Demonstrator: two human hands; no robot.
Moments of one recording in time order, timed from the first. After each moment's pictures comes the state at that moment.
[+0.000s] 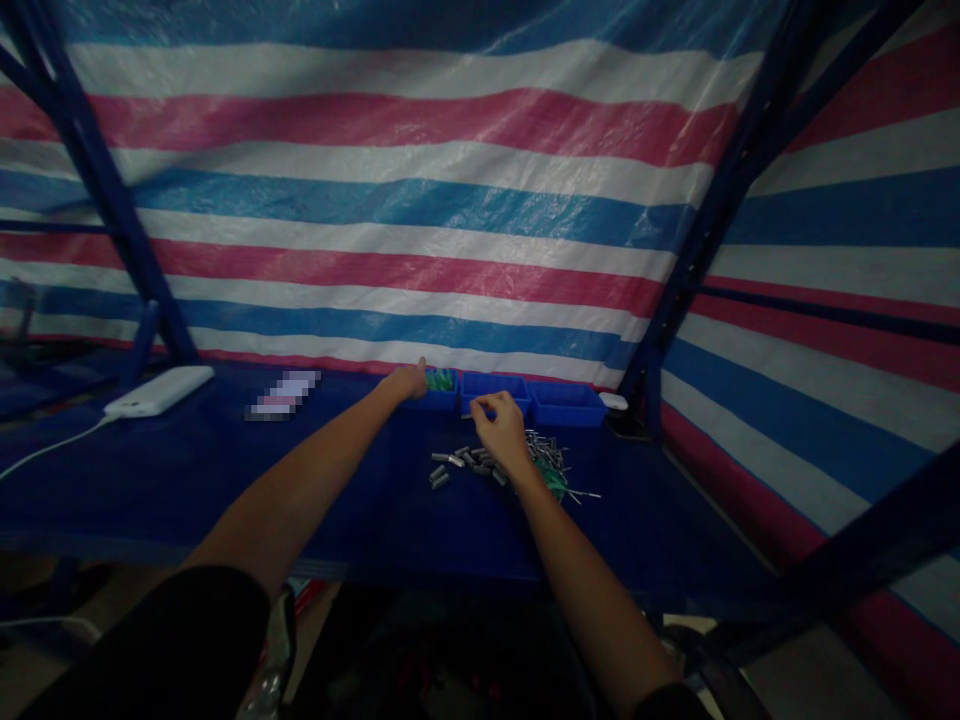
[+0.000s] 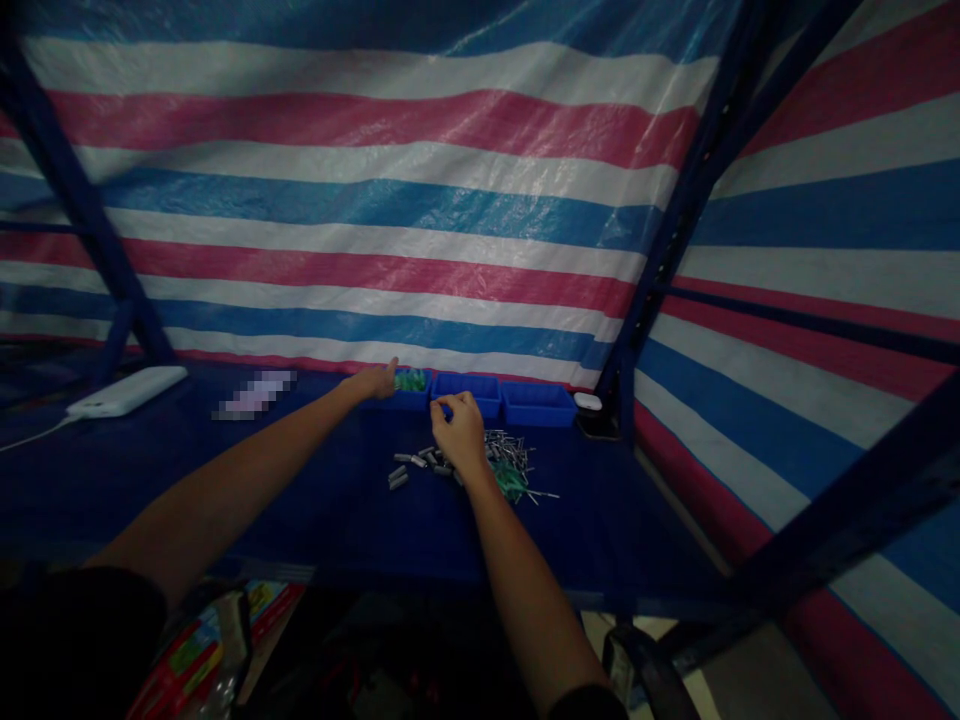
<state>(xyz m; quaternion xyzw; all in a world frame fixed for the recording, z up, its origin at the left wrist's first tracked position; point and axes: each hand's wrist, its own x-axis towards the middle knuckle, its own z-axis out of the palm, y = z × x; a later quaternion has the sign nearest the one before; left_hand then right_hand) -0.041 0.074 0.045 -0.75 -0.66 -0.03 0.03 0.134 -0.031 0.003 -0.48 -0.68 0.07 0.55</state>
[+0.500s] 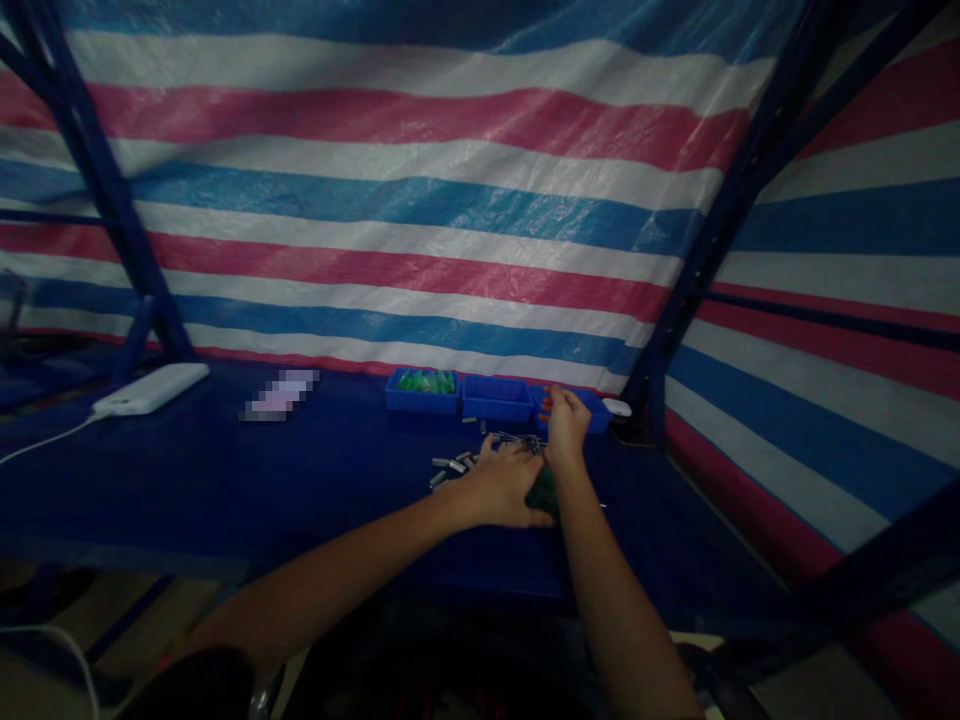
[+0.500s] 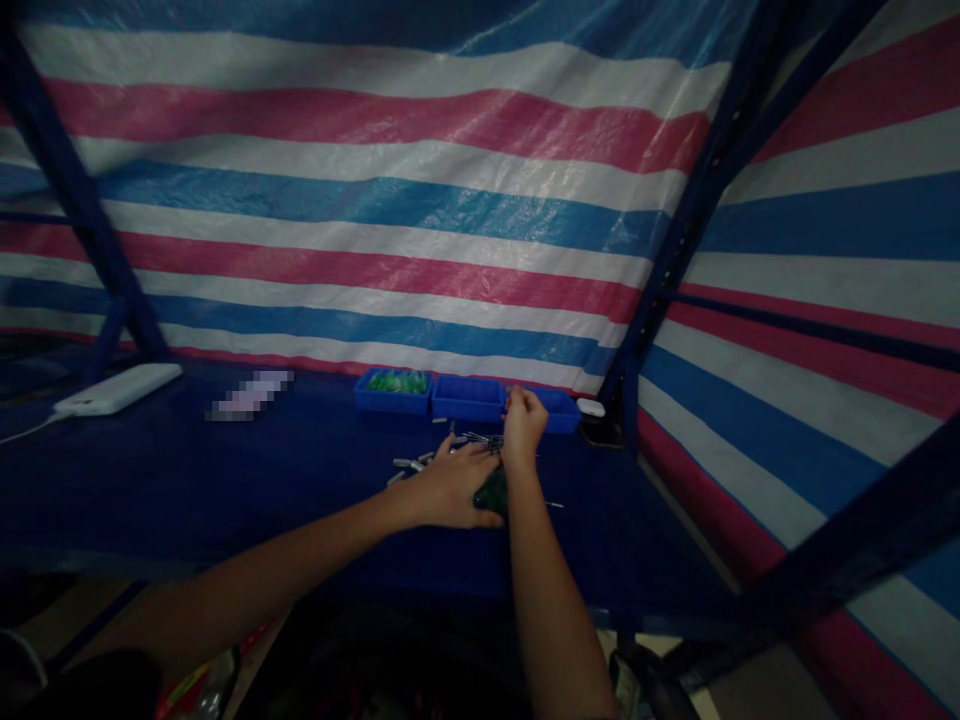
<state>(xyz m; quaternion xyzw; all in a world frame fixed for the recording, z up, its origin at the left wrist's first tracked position) 0.067 -0.082 0.012 -0.94 -0.30 -0.15 -0.07 0.192 -0.019 0.020 -0.50 -0.34 0.25 0.75</state>
